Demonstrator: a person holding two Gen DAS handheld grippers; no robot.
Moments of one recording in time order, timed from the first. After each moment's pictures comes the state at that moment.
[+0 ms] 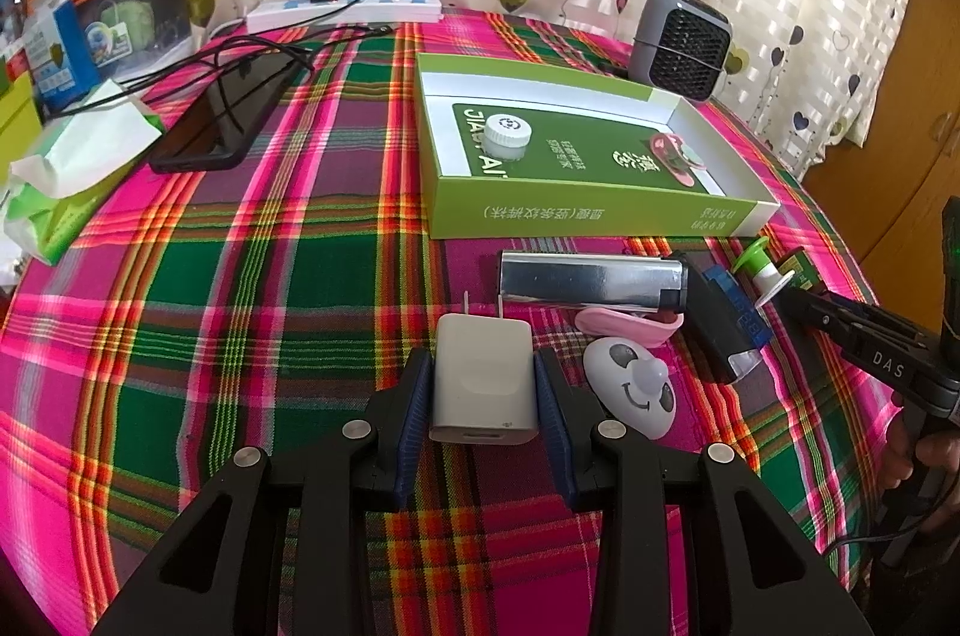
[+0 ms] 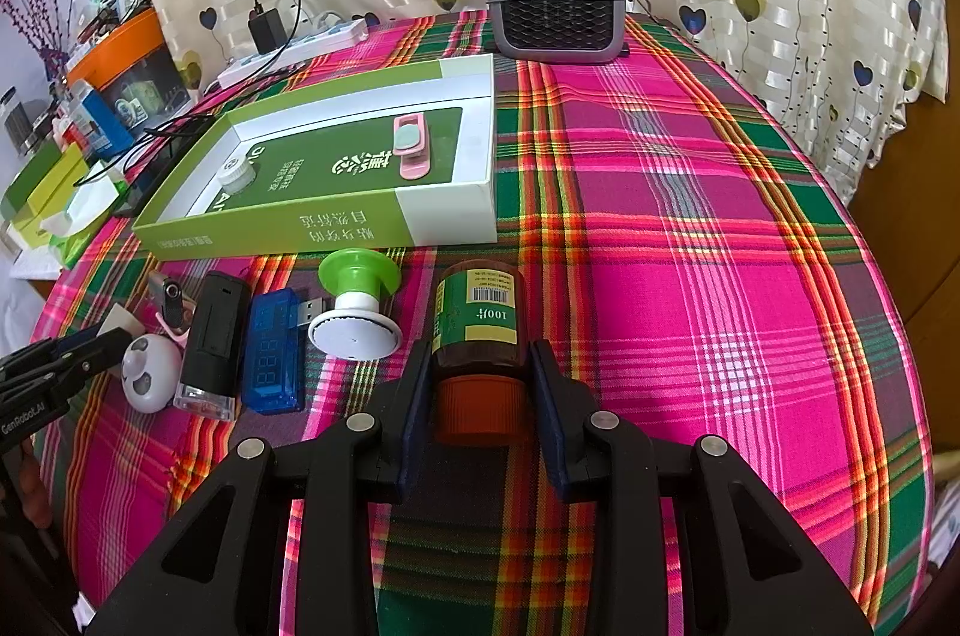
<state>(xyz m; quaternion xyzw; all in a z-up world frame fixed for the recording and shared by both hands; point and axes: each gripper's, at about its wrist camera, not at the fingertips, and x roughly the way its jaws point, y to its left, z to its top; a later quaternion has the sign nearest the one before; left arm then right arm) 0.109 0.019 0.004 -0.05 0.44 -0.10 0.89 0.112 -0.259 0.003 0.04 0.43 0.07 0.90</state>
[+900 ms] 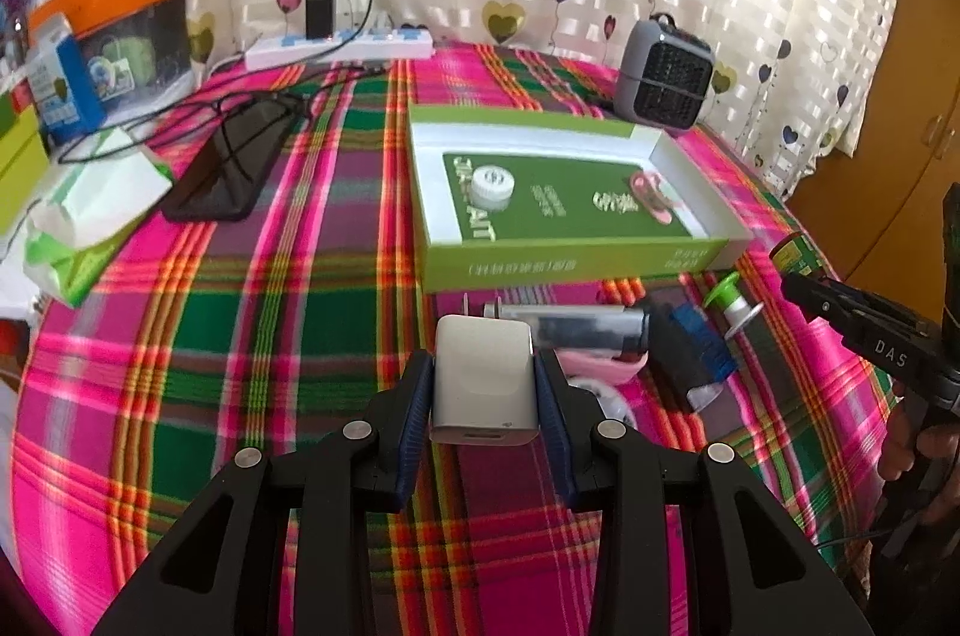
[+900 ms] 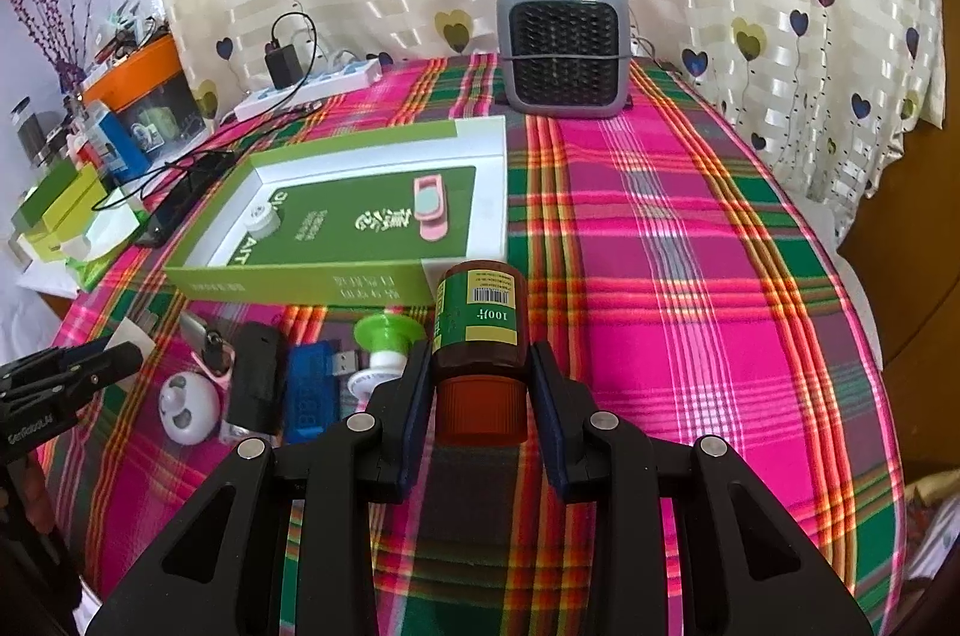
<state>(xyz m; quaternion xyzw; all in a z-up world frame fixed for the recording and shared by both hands) 0.108 0.019 0.036 -0.04 0.41 -0.10 0.91 0.113 -0.255 0.037 0.03 0.40 0.08 0.91</state>
